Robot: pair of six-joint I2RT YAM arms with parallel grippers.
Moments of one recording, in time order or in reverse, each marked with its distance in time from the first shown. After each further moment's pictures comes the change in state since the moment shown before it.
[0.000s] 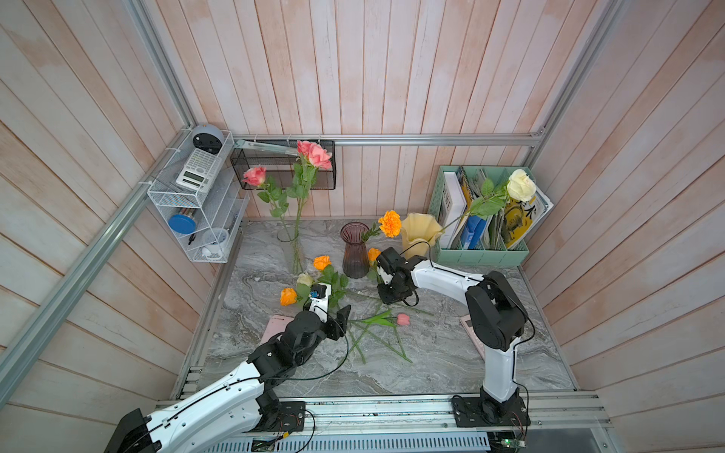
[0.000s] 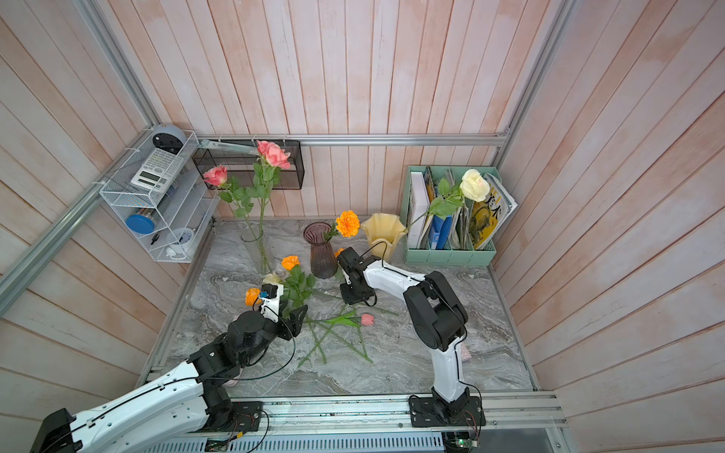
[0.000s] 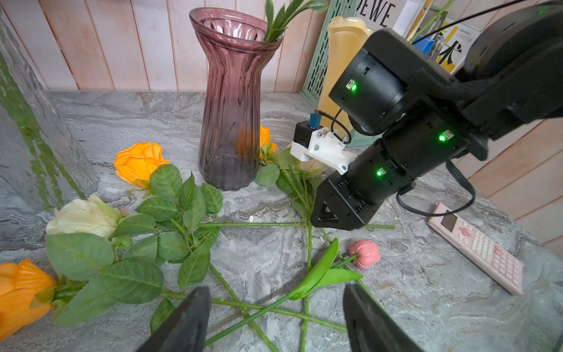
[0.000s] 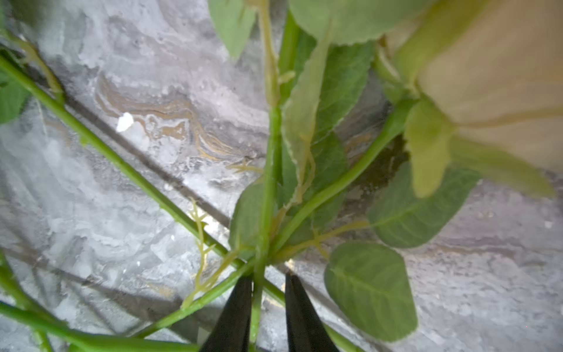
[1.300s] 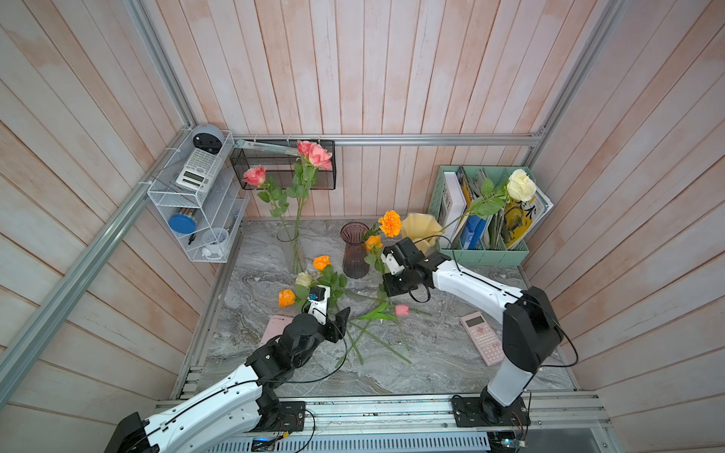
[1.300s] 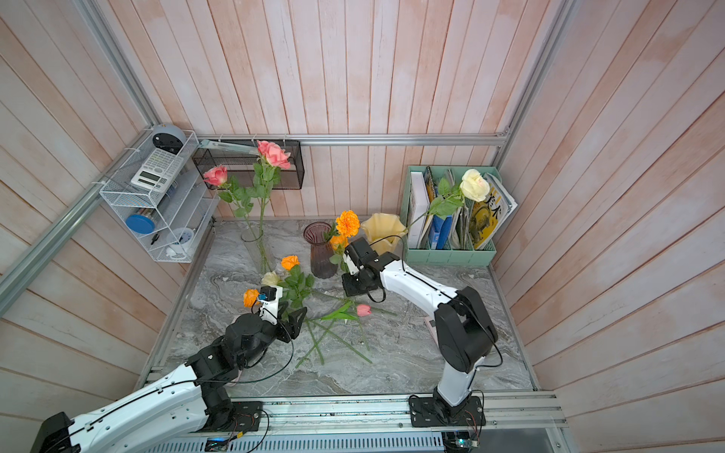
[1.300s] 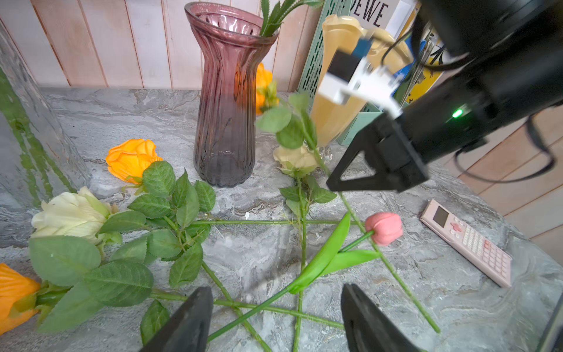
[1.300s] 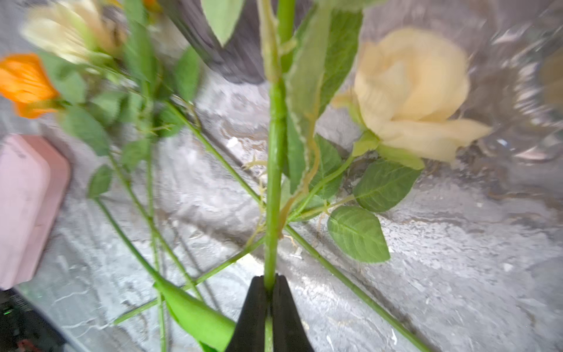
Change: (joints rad) left arm 0.000 -0.033 -0.035 0.007 0.025 -0.006; right arm -0.007 -0.296 -0.068 0.043 -0.108 0.019
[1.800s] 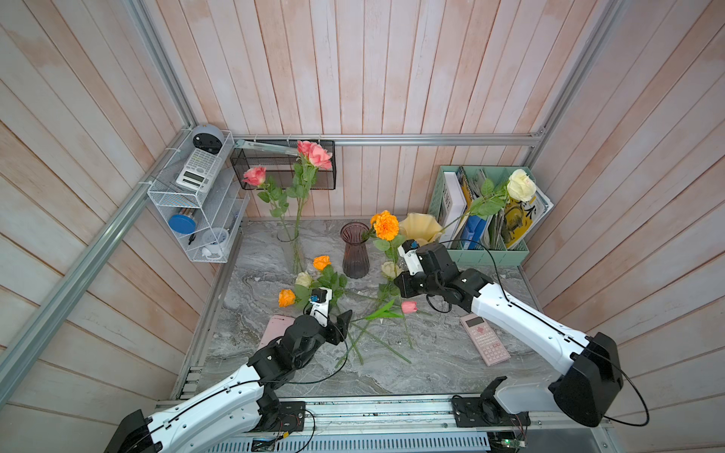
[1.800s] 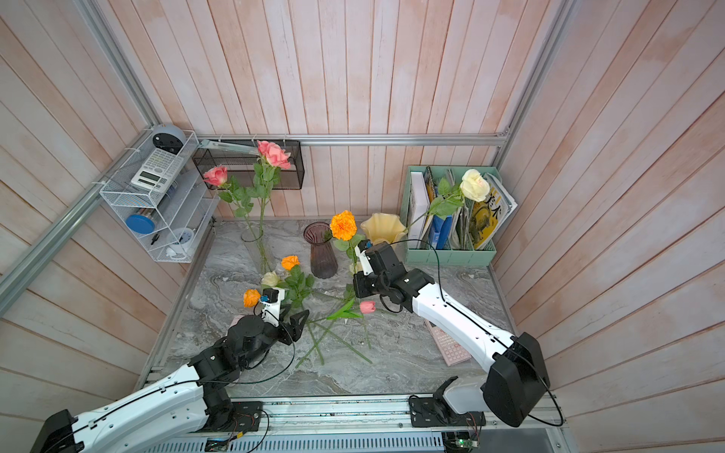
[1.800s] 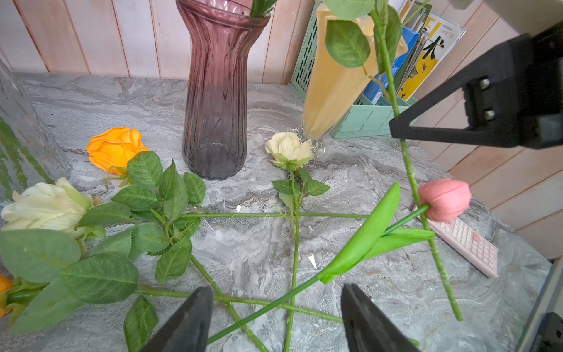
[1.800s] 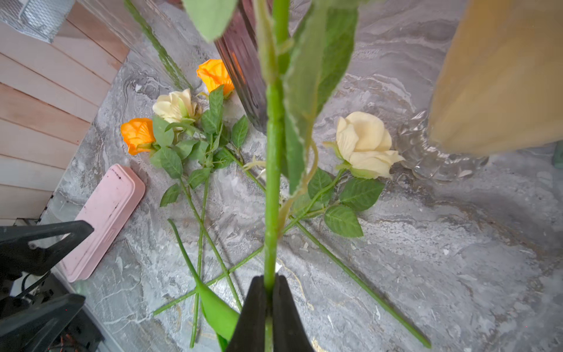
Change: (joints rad) left arm -0.003 0.018 -0.019 0.039 0.033 -0.021; right arm 0.001 -0.319 -0.217 0.171 0.059 0.028
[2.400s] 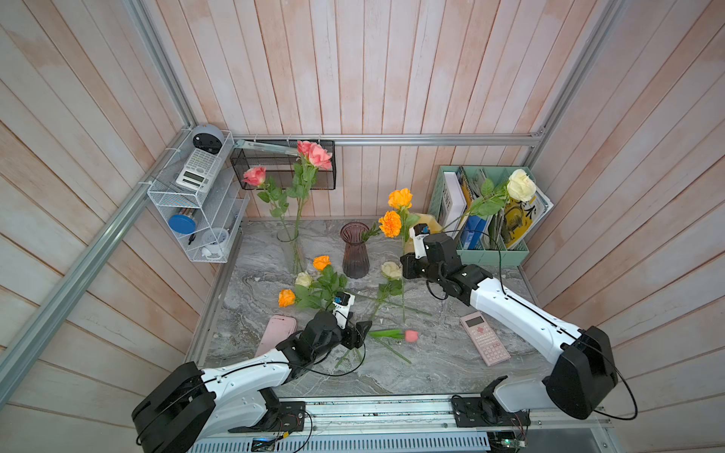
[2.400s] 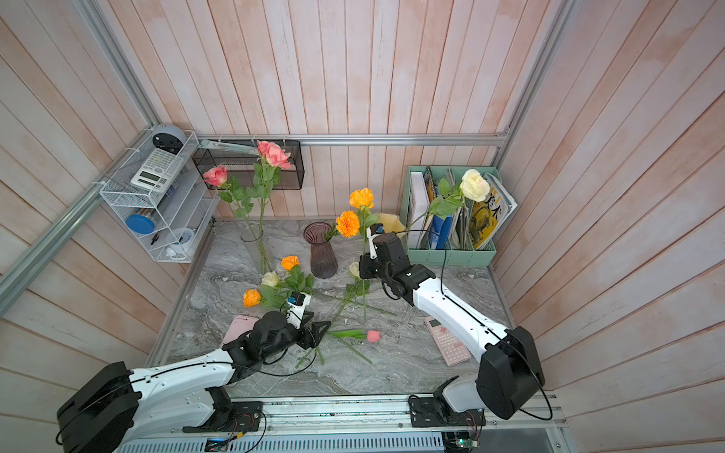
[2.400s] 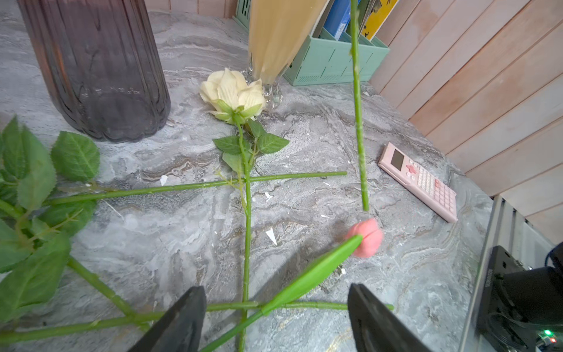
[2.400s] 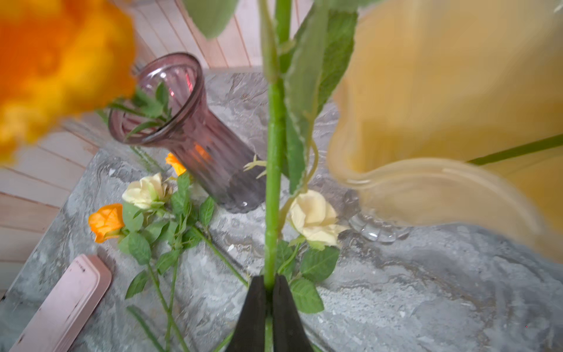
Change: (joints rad) left arm -0.003 0.379 -0.029 0.340 0.238 -0.004; right arm -0.096 0.041 0.007 0.207 0.129 0.013
